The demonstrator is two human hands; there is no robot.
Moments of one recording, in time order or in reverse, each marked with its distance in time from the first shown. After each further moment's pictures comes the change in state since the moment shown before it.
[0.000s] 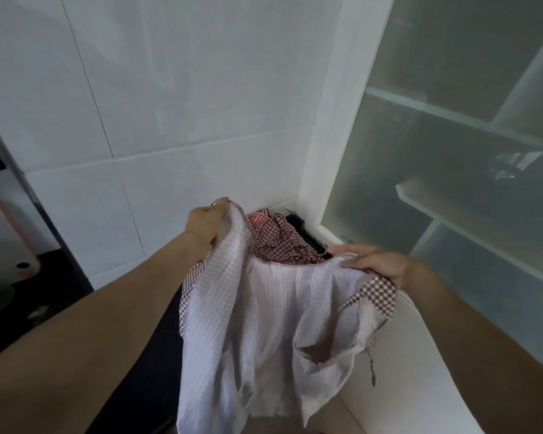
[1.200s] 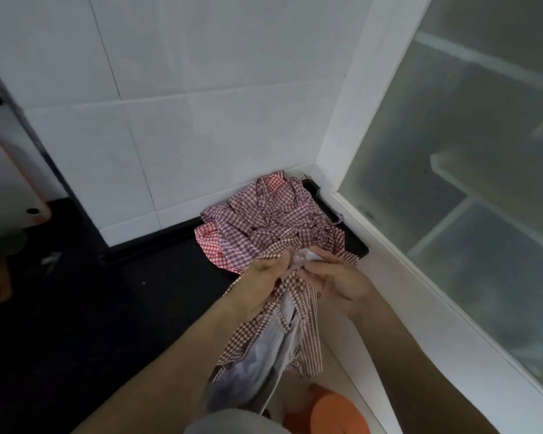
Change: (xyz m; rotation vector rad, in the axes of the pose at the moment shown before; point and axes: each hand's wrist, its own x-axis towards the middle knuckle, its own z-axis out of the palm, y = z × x) left_hand -0.088 -0.137 0.019 -0.191 -0.619 -0.184; right_hand 0.017 0.053 0.133 0.764 0.099 -0.080
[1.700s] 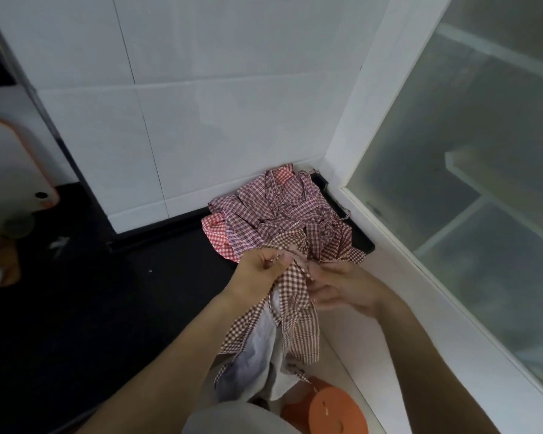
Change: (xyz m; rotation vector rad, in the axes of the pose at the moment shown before) left_hand -0.013 -0.001 -0.021 0.420 0.212 0.362; right_hand -0.008 -0.007 -0.010 -0.949 -0.072 0.171
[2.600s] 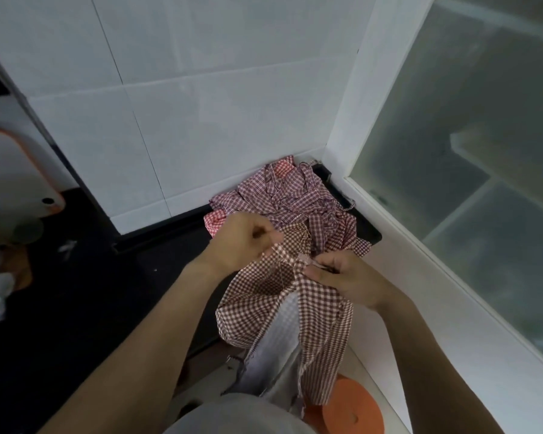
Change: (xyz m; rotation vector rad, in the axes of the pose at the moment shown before) left_hand 0.023 0.051 -0.035 0.479 -0.133 0.085; right_hand 0.001 0.010 -0.003 -0.180 -0.011 -0.453
